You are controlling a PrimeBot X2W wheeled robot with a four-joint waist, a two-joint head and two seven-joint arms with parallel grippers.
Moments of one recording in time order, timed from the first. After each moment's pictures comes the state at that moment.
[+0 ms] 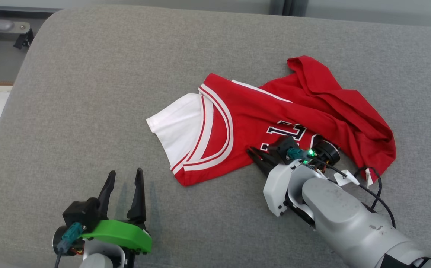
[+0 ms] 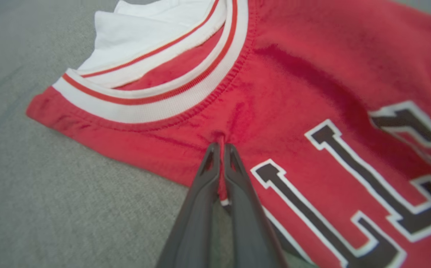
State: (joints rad) left arm -0.13 0.05 -0.15 0.37 -0.36 -0.13 -0.26; right arm -0.76 -0.05 0.83 0.99 0.43 0.13 -0.23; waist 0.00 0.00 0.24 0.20
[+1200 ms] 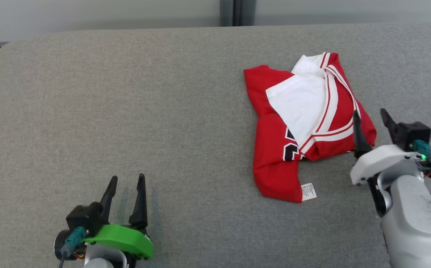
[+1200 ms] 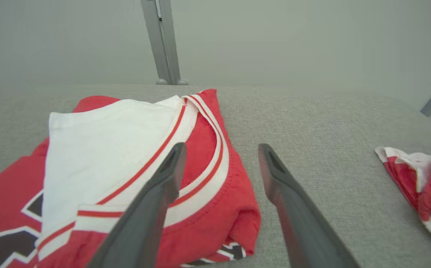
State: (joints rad) left arm -0.12 0.05 -0.15 0.37 -0.34 -0.13 -0.26; right arm -0.50 -0.07 -0.18 0.66 0.01 0.13 -0.26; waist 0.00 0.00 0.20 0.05
